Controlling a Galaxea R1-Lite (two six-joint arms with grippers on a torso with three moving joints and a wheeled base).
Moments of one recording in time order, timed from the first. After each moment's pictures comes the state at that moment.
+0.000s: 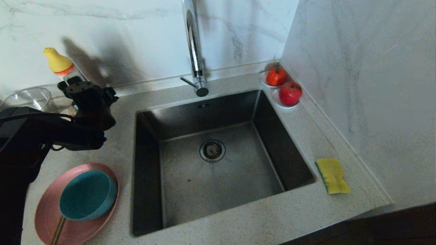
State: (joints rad) left arm 0.10 2.34 -1.62 -1.01 0.54 -0.13; right arm -0.01 0.00 -0.01 0.02 -0.01 0.01
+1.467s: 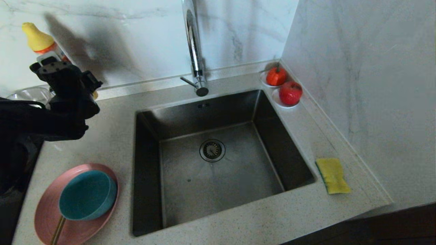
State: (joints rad) left arm 0.11 2.15 -1.54 -0.94 0.55 -0.14; right arm -0.01 0.00 -0.01 0.02 -0.01 0.01
